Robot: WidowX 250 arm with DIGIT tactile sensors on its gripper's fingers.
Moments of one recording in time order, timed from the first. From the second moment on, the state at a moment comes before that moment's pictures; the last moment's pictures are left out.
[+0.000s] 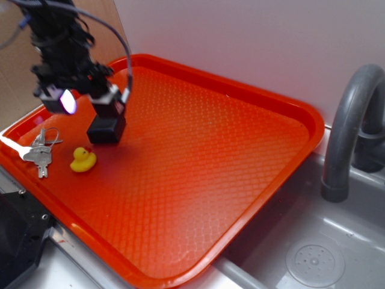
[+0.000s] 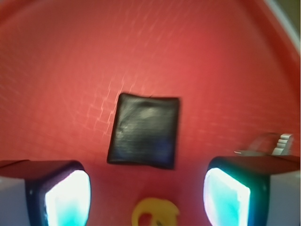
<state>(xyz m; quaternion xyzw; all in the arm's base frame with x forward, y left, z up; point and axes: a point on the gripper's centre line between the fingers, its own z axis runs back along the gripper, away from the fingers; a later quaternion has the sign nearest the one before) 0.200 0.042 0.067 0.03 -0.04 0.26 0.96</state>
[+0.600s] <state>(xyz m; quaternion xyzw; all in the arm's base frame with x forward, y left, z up) 0.231 0.057 0.024 0.04 -0.02 0.28 0.96</state>
